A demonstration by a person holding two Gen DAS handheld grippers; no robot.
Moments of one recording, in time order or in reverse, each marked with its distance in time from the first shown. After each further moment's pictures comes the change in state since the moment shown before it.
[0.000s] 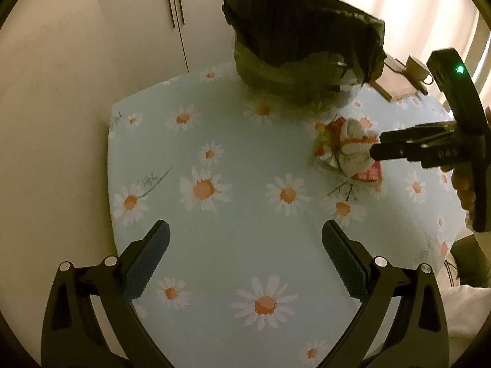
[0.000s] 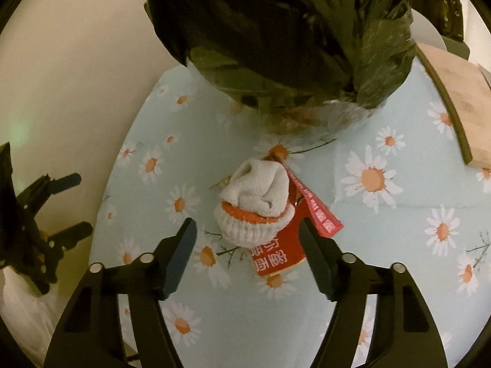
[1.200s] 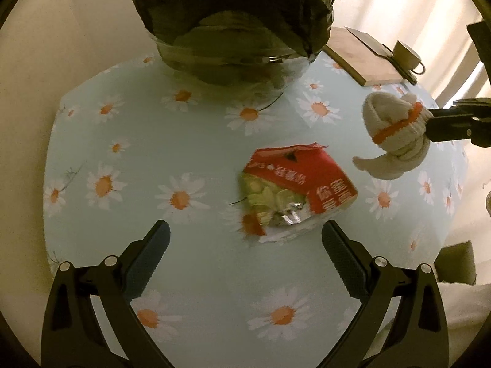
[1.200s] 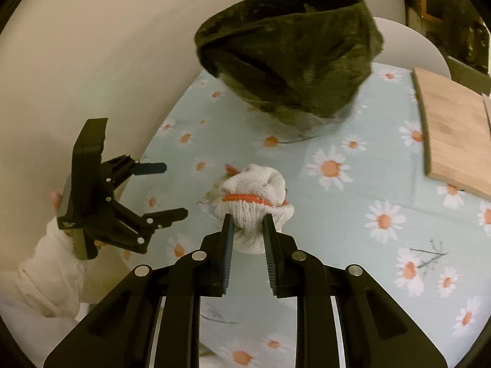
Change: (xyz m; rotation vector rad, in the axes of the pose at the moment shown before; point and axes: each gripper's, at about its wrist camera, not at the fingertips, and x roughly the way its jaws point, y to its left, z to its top) left arm 0.042 -0.106 0.024 -0.047 0.080 -0.069; right arm -0.111 -0.055 -0.026 -0.184 0.019 0.133
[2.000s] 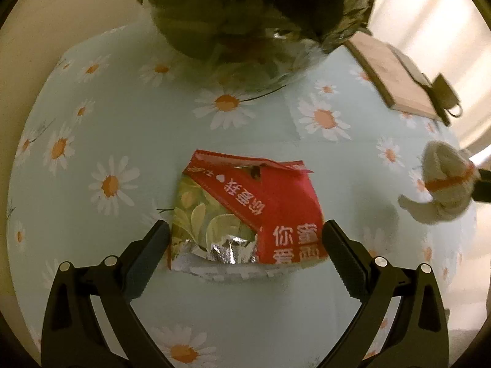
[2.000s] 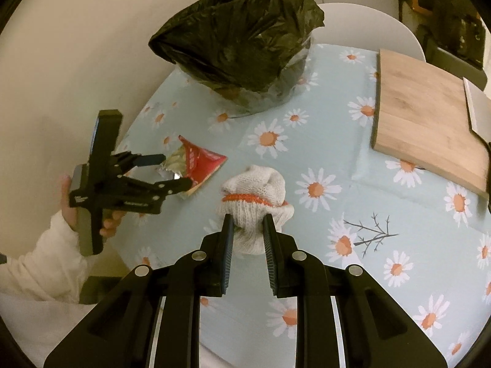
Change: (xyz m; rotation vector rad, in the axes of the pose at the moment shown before) left arm 0.055 -0.048 0.020 -0.272 0.047 0.068; right arm -0.029 -0.078 -0.025 -0.036 0.058 -0.003
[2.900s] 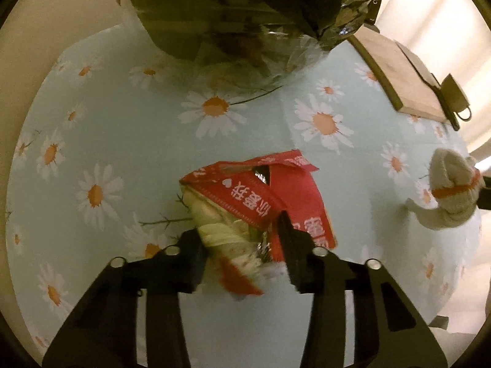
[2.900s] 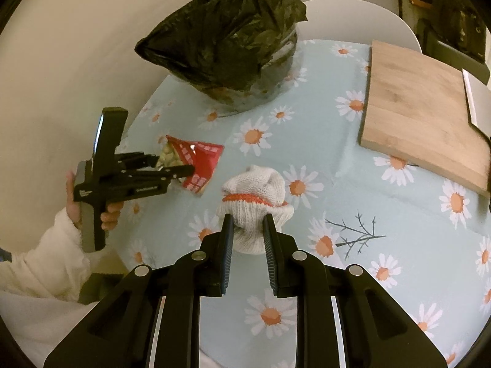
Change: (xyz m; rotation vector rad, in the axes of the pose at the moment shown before) left arm 0.013 -0.015 0.018 -0.008 0.014 0.007; right arm -0.004 -0.025 -0.002 0.011 0.000 0.033
